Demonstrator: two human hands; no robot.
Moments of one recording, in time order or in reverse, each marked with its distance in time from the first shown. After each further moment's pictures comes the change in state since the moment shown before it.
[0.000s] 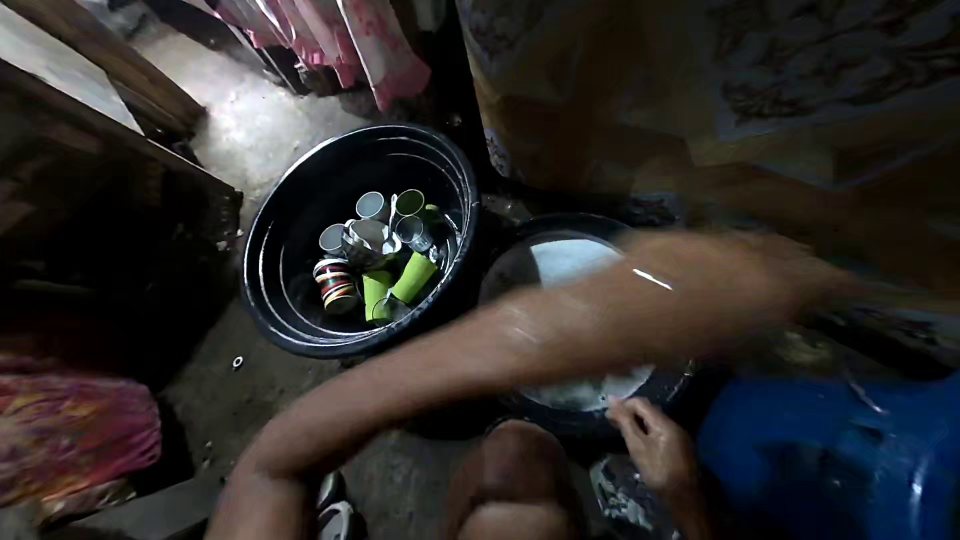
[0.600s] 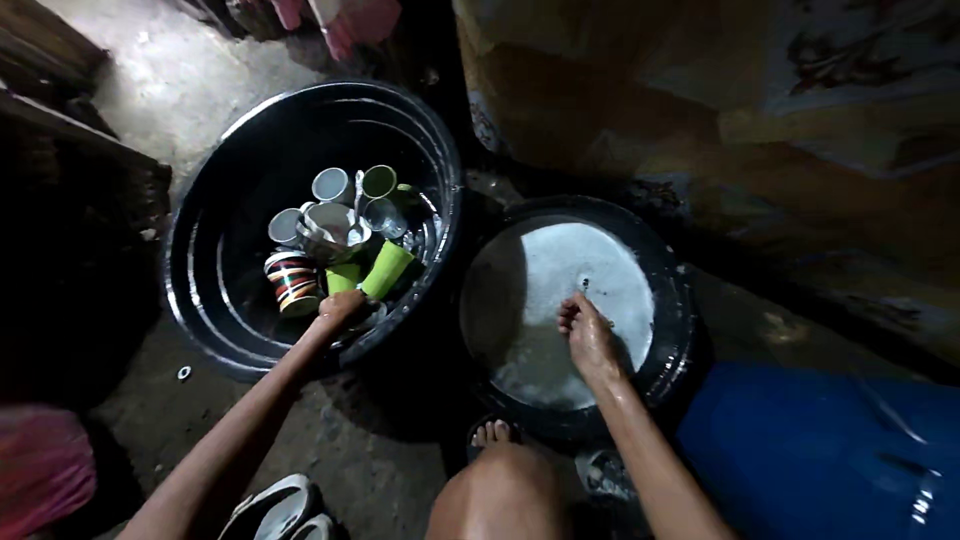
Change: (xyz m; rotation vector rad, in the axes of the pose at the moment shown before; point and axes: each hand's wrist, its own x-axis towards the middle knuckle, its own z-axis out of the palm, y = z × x) left_hand -0.212 -0.286 0.089 0.144 -0.774 -1.432; right_hand 0.159 -0.010 0.071 0.902 0.144 0.447
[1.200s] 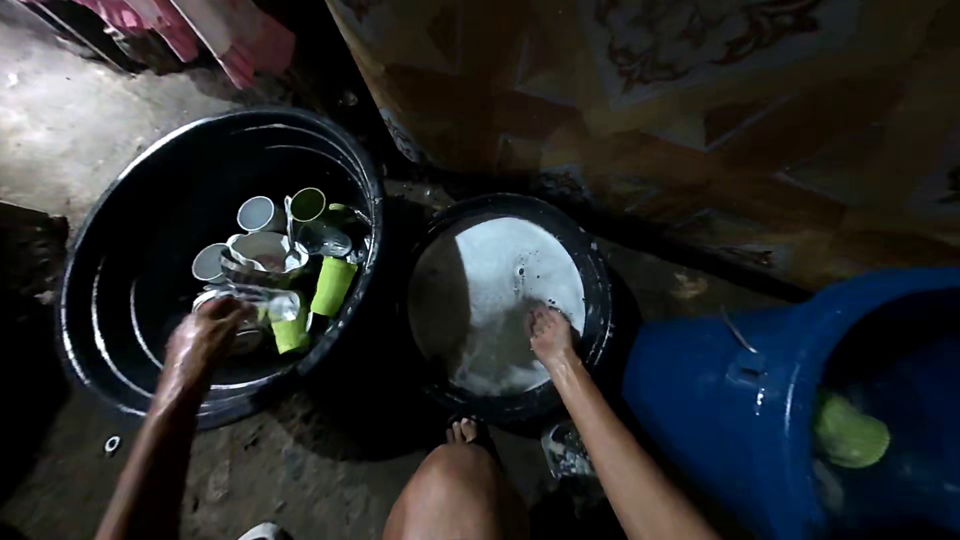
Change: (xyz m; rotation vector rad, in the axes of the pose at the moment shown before) left_hand -0.038 -0.074 -0.006 -0.779 0.627 0.210; right_hand 0.022 0.039 -0.054 0.518 0.220 0.175
